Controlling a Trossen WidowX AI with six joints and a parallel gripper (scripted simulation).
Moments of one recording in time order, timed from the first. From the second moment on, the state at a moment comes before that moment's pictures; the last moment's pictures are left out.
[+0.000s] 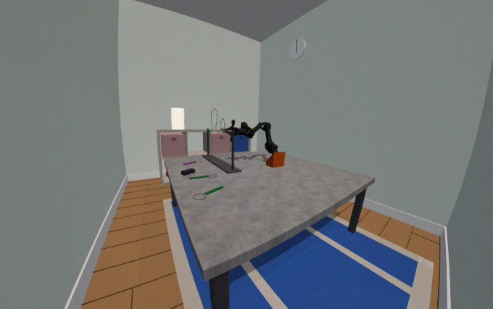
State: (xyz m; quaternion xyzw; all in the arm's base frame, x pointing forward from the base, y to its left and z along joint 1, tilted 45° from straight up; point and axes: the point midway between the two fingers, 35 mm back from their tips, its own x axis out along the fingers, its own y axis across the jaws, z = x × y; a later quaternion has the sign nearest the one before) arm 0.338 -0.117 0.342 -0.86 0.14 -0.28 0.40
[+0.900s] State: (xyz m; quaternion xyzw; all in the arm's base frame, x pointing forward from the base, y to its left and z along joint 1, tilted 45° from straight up) arm 0.341 -0.153 0.250 -0.68 0.16 -0.25 0.66
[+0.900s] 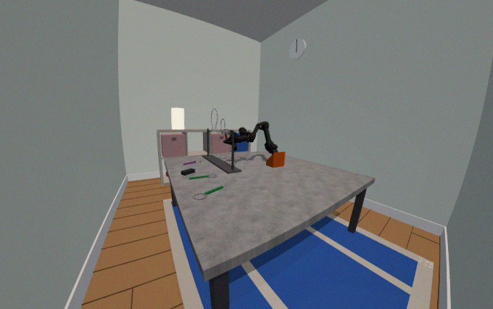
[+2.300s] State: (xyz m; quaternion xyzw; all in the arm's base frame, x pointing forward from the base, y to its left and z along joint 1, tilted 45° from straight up) arm 0.350 -0.101 0.131 -0.38 0.20 -0.22 0.88
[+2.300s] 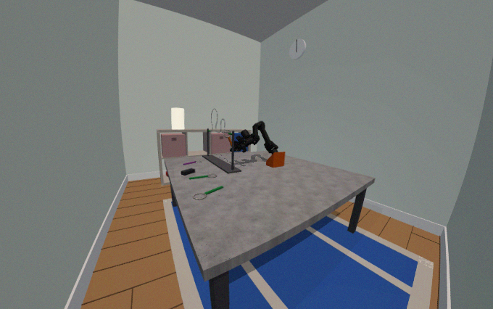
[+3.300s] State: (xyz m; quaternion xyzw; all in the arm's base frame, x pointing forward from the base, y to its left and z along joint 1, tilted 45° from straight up) arm 0.355 -0.077 0.106 -0.37 0.20 -0.21 0.88
